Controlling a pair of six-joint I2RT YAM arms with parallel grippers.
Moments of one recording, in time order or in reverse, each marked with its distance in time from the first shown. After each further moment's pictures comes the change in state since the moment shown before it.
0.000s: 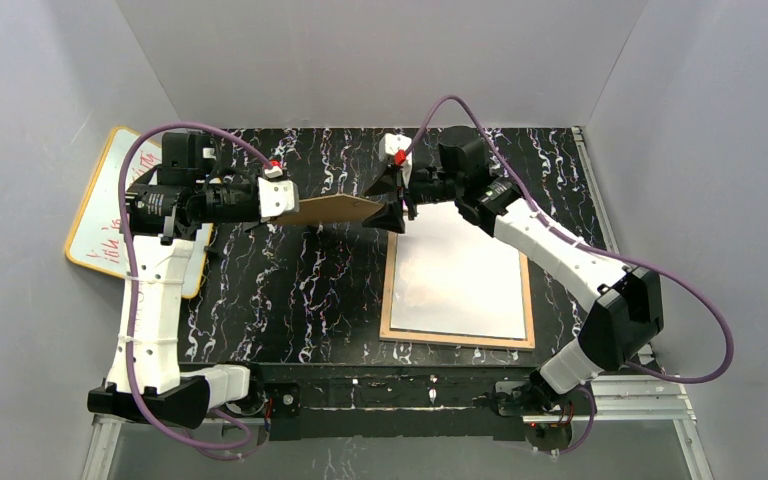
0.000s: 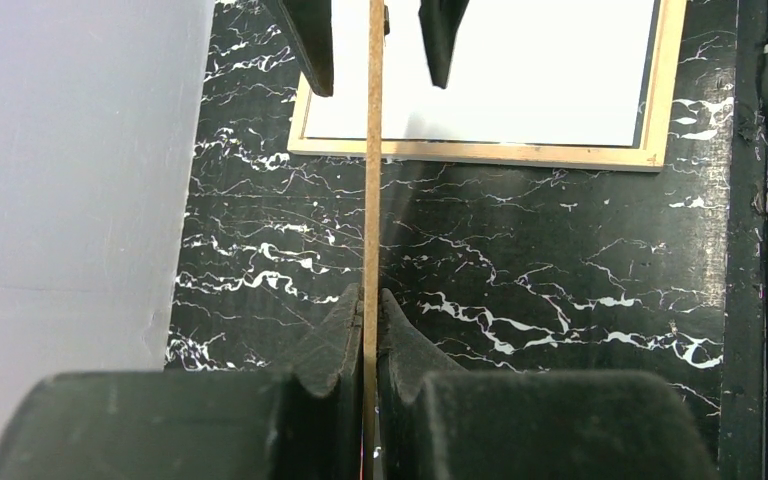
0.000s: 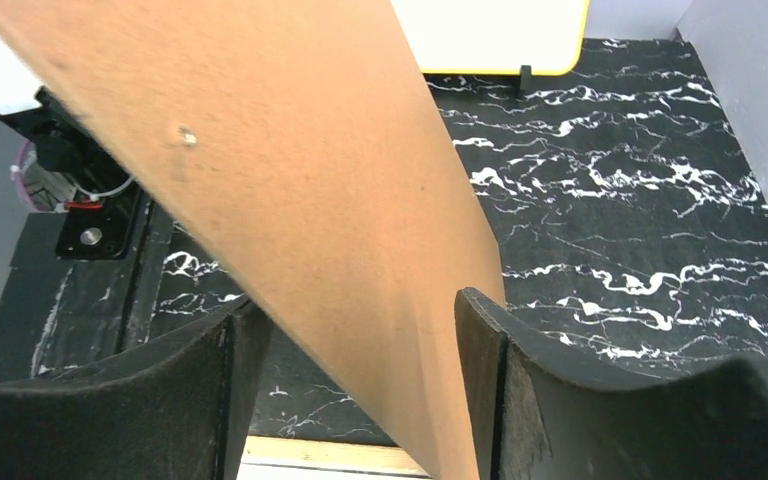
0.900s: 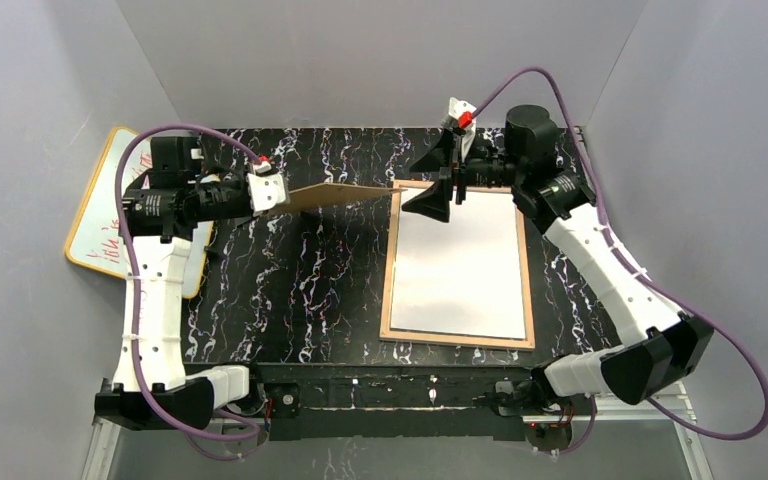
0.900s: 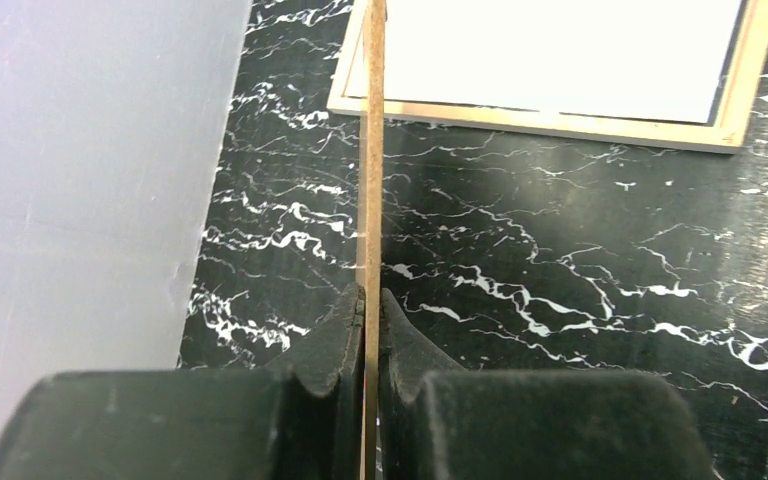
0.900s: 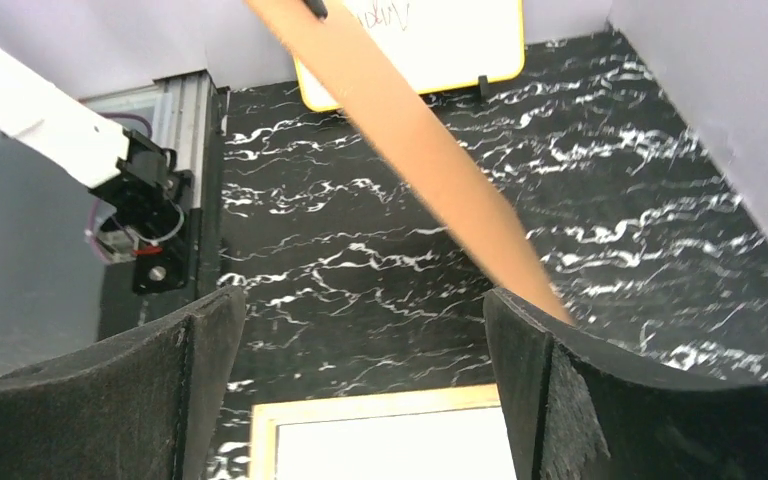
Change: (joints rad) left arm 0.106 -0.022 -0.093 0.121 -0.003 -0.001; right arm -0.183 -0.201 0.041 -0.174 -0.039 0.210
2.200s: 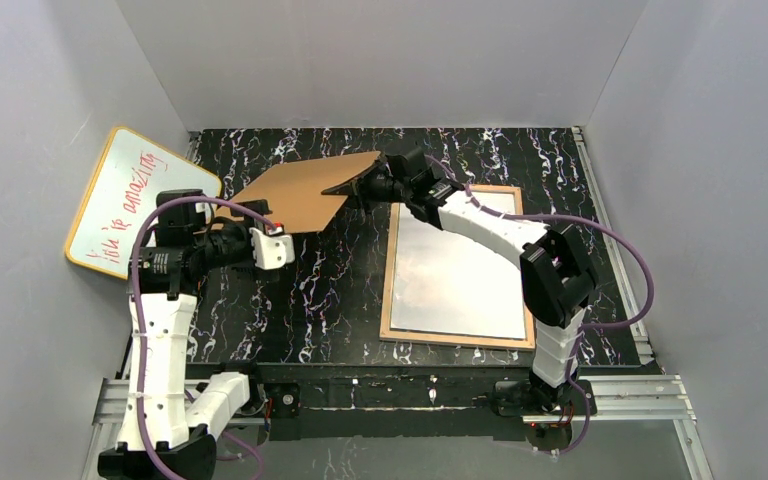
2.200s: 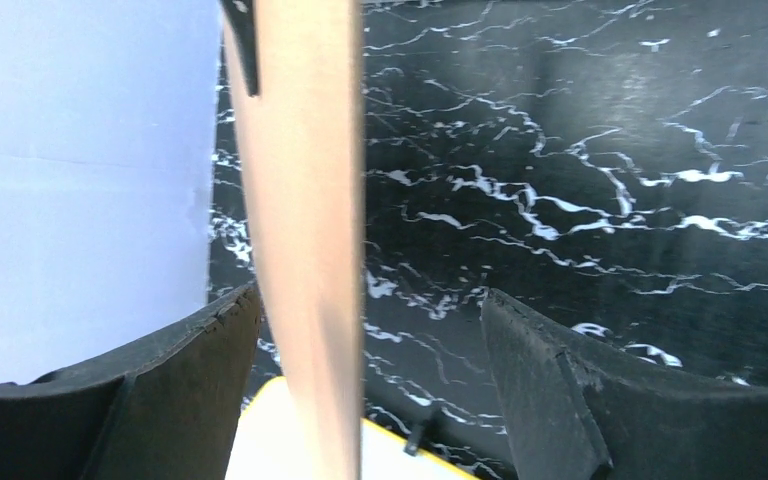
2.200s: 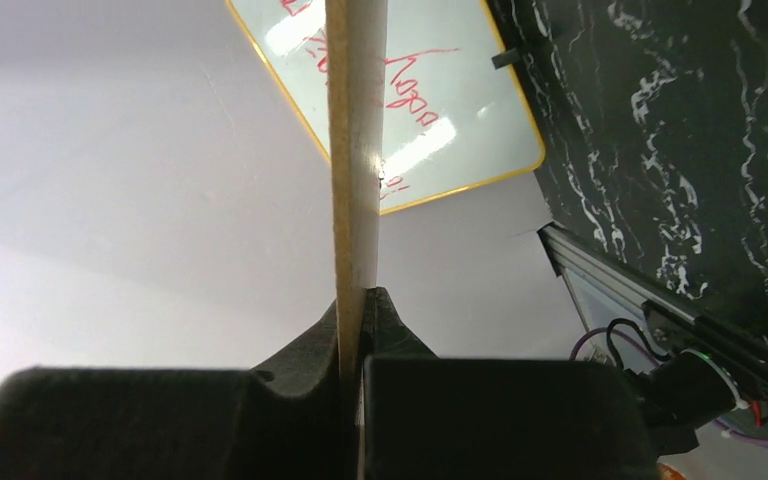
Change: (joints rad) left arm 0.013 -0.270 -0.349 0.031 -0.182 0.180; right arm 0.251 0.560 0.095 0.285 0.500 1.847
